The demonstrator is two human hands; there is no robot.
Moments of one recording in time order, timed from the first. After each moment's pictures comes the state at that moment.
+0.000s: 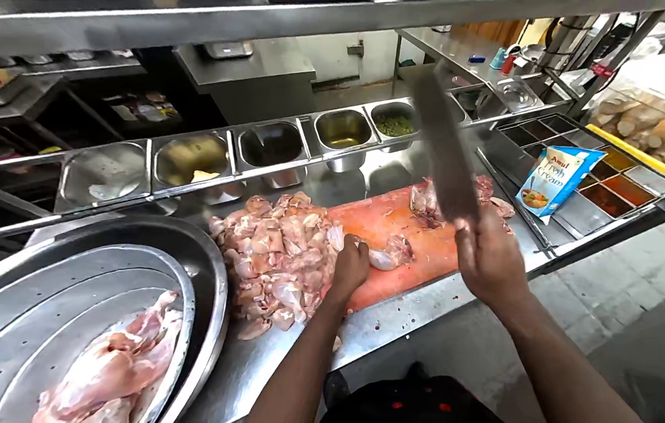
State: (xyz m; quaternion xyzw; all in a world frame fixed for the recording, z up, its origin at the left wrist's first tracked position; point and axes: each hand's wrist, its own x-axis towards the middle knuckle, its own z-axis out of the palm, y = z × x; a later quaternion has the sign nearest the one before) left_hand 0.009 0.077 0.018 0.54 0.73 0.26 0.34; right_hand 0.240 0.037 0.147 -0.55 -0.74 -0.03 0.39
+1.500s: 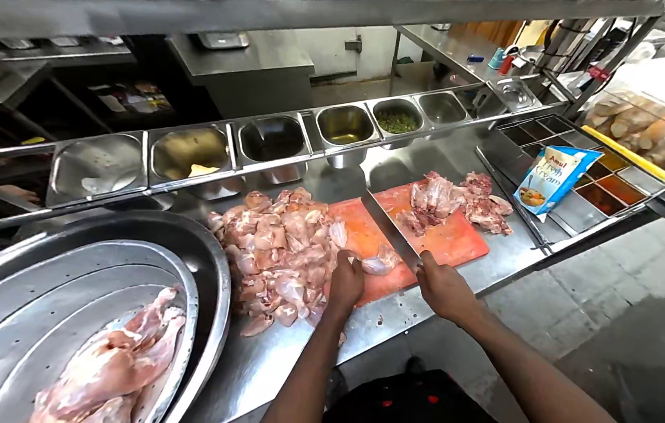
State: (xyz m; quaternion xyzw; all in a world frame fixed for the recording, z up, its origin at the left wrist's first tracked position) left_hand -0.004 0.040 -0.006 0.51 0.74 0.25 0.37; right_hand 0.215 0.033 0.066 -0.61 -0.76 0.22 0.00
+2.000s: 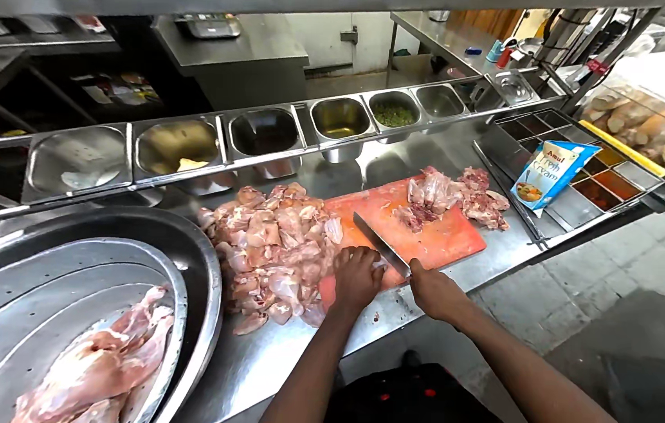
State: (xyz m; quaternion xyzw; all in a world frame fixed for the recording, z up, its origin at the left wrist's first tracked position) left_hand 0.017 0.040 -0.033 0.74 0.64 0.22 0.04; right_hand 0.206 0.035 0.058 -0.61 -0.74 0.27 -0.14
